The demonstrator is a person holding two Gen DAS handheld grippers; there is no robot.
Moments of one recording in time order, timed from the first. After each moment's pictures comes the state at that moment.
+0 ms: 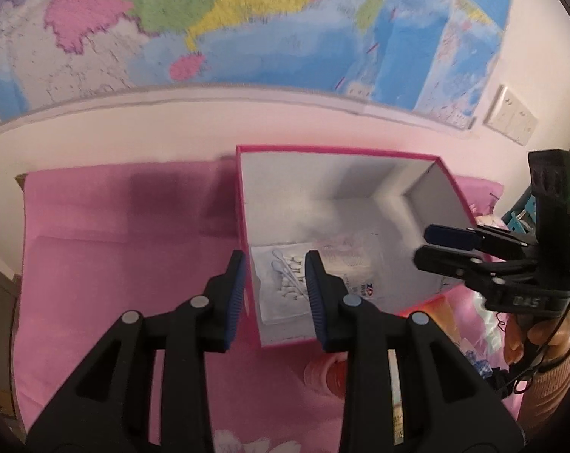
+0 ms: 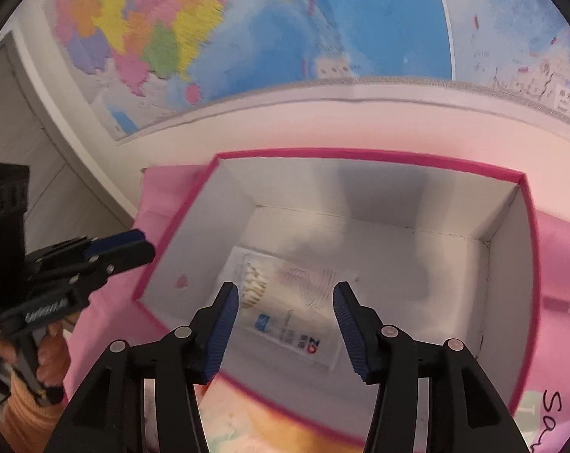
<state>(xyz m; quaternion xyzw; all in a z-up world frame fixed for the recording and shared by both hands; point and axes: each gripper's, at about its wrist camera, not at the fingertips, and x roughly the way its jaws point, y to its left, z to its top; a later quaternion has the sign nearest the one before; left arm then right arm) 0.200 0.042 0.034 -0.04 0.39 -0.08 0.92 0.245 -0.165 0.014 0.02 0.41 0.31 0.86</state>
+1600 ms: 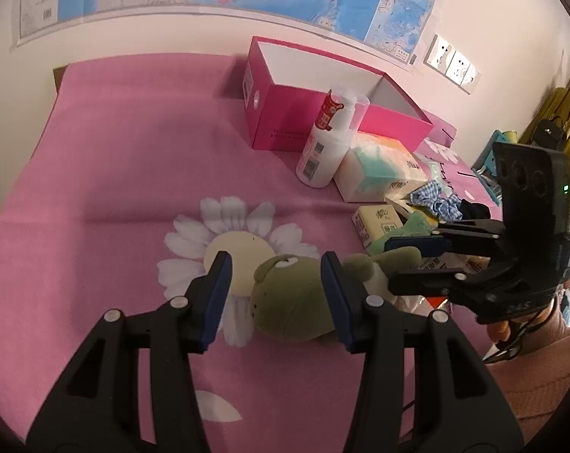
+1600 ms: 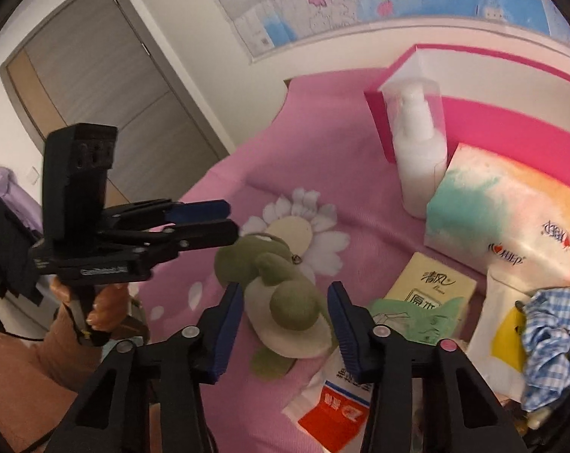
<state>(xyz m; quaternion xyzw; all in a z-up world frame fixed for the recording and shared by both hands) 0.002 0.096 -0.039 -0.09 0.41 -0.13 0.90 0.039 -0.110 -0.050 -0.03 0.42 0.46 0.78</state>
